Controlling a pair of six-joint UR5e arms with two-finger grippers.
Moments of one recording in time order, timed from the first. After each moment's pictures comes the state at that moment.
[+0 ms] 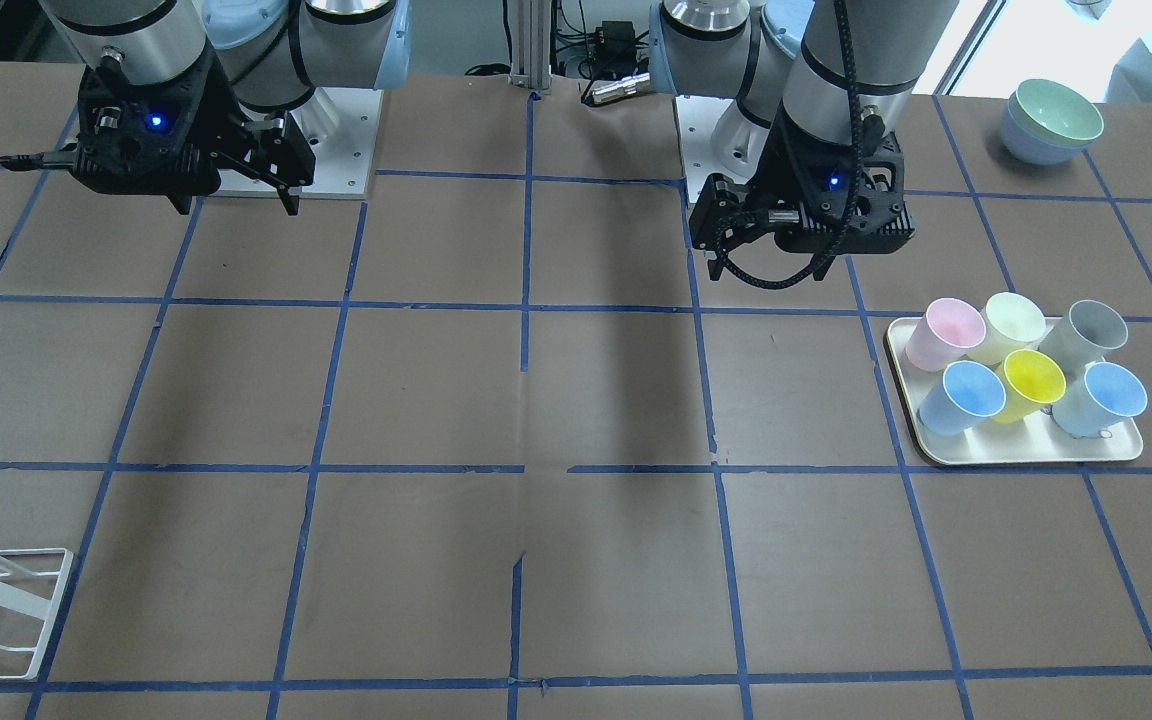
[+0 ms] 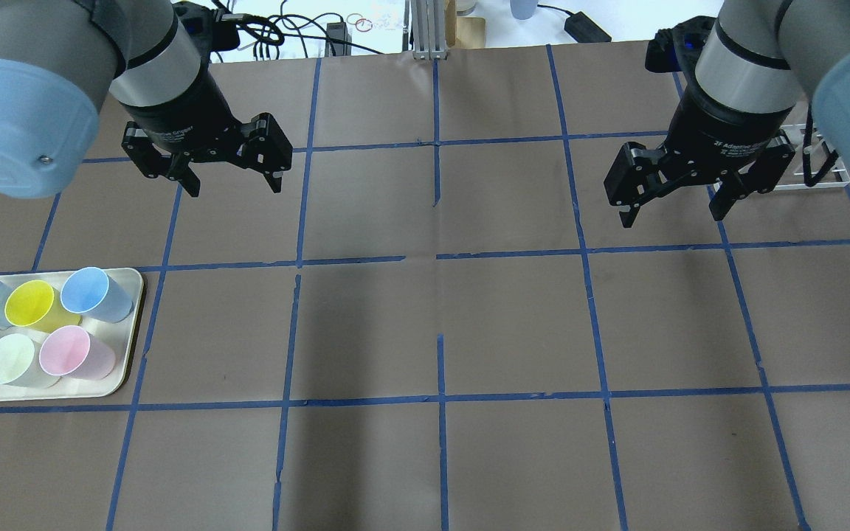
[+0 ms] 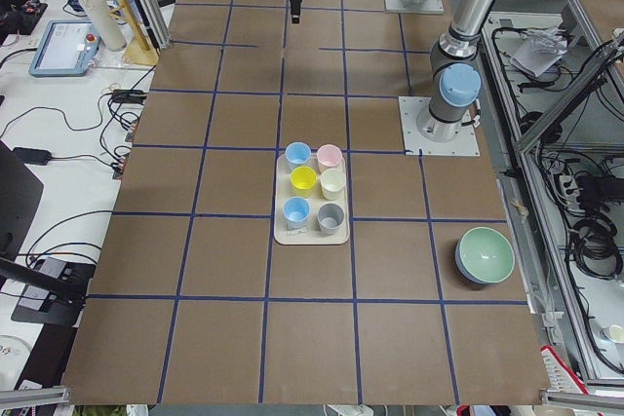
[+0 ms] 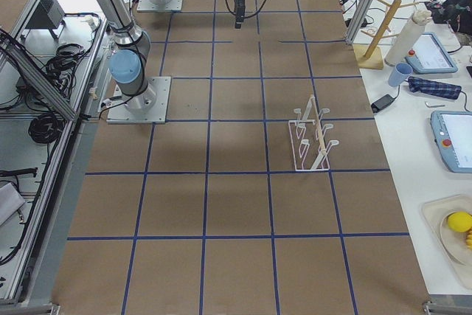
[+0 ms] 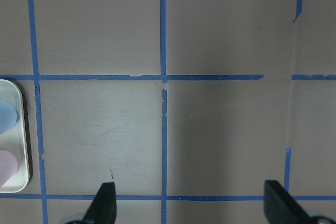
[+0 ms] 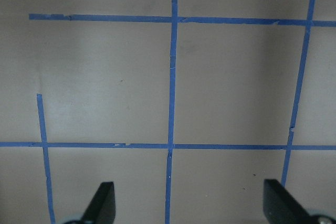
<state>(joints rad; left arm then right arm) -1.64 -1.59 -1.59 -1.52 1.58 -0.08 1.57 -1.65 1.64 -1.47 -1.59 -0.04</state>
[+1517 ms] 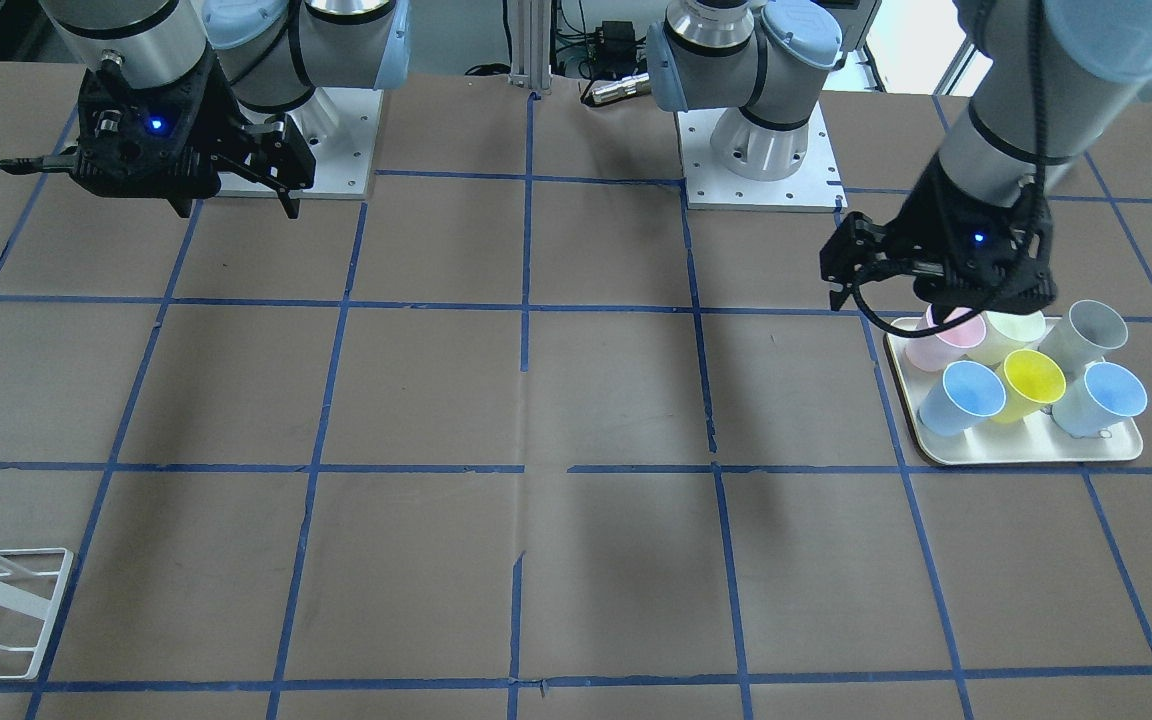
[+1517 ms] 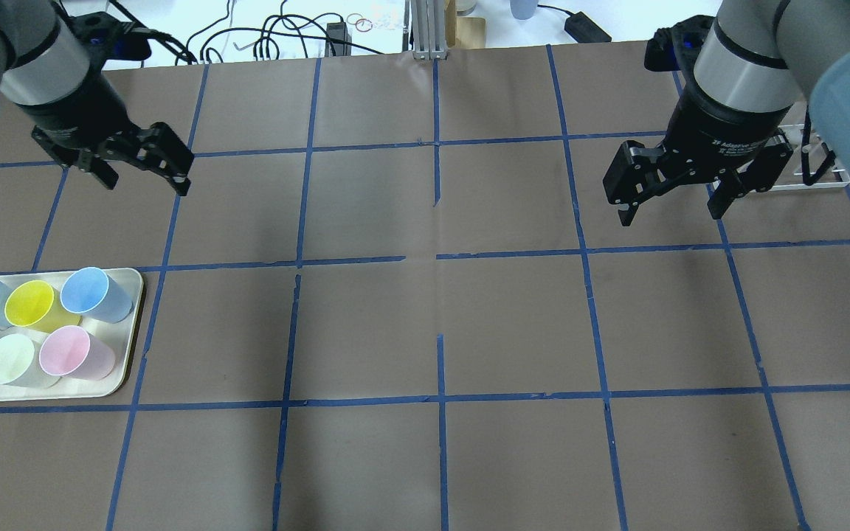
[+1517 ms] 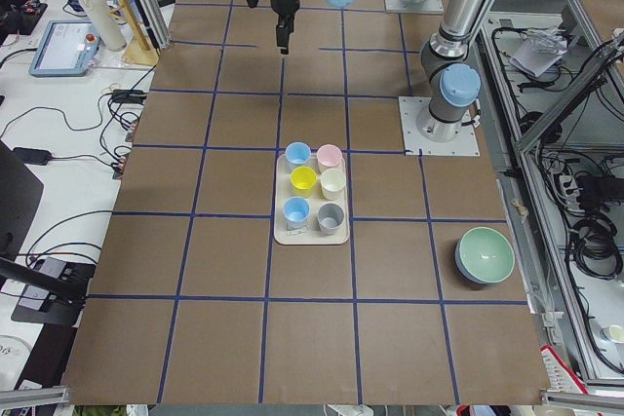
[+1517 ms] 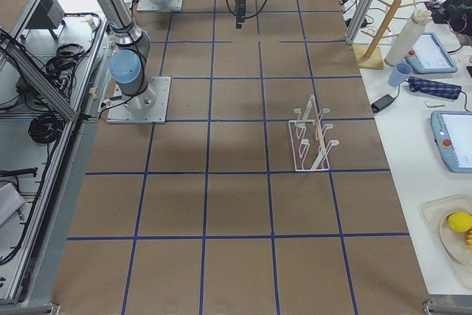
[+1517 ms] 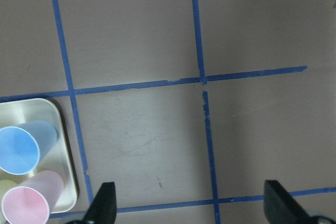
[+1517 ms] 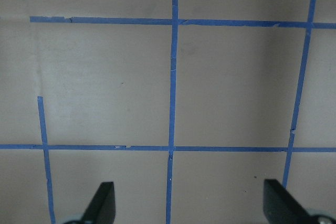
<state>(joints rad) -1.36 -1.62 -1.61 -1.50 1.58 0.40 1.57 -1.65 1.64 -1.48 -1.59 -0.03</state>
